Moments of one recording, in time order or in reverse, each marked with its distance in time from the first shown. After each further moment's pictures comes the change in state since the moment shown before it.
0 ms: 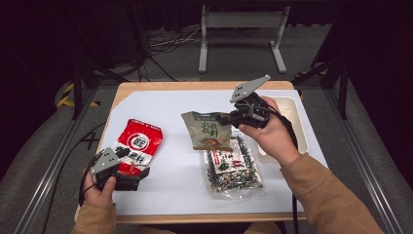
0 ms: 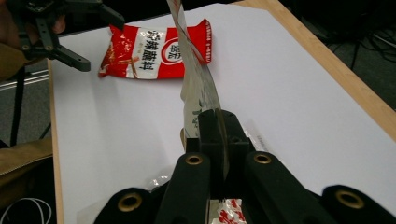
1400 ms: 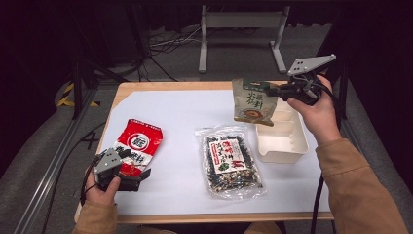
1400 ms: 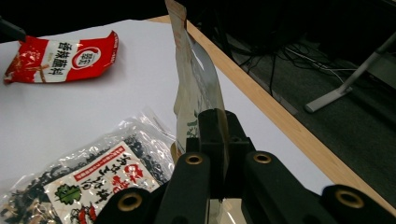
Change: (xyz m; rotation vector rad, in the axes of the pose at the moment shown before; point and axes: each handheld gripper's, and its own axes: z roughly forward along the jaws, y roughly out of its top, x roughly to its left) left arm 0.002 -0.003 0.005 0.021 -0.009 0.009; right arm -0.087 -0.052 -0.085 -0.103 -0.221 0.052
